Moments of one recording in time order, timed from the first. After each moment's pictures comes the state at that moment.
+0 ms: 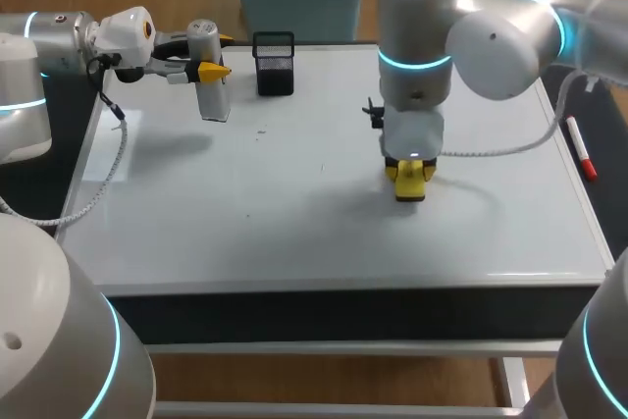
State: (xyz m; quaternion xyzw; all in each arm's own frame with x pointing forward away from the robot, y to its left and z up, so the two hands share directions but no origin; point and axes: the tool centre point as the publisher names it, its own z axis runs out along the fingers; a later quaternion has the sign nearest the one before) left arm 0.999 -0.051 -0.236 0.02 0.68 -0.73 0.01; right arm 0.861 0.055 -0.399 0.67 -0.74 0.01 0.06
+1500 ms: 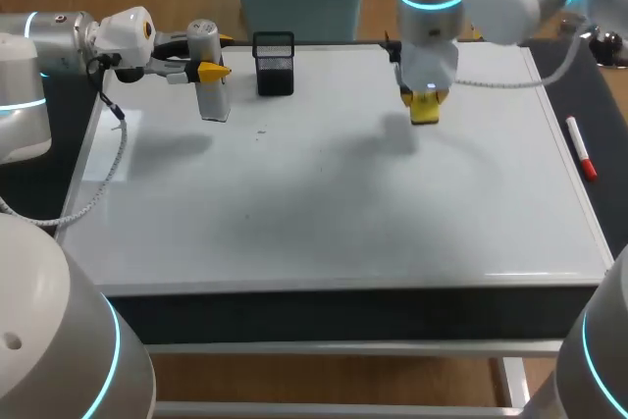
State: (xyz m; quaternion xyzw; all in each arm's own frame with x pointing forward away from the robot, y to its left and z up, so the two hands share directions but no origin) left arm 0.999 -0.051 -0.236 0.02 0.68 -0.73 0.01; right arm 1.015 0.025 -0.363 0.69 -0.72 0.08 0.01
